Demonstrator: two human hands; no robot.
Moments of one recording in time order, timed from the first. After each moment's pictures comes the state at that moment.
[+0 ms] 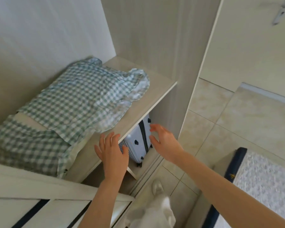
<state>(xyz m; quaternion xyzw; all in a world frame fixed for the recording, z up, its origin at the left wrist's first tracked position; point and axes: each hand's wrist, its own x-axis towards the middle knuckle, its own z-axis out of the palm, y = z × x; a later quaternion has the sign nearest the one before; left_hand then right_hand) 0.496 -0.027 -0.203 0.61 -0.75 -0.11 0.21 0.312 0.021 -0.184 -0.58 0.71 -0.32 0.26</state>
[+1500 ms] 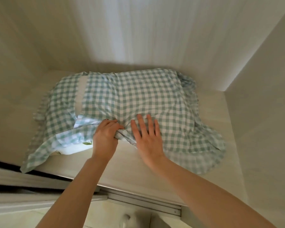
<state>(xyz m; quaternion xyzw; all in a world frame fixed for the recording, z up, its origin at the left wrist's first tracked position) 0.482 -0.226 -0.198 0.79 -0.53 0.06 0.30 0.344 -0.314 -0.224 -0.94 0.32 -0.09 -0.05</state>
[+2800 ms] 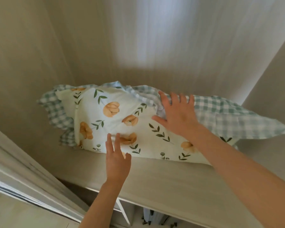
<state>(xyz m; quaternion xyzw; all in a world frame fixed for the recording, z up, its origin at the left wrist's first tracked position) 0.468 -0.173 -0.148 0.86 -0.34 -0.05 0.38 0.350 -0.367 -0.018 -0.92 0.33 -0.12 -0.17</state>
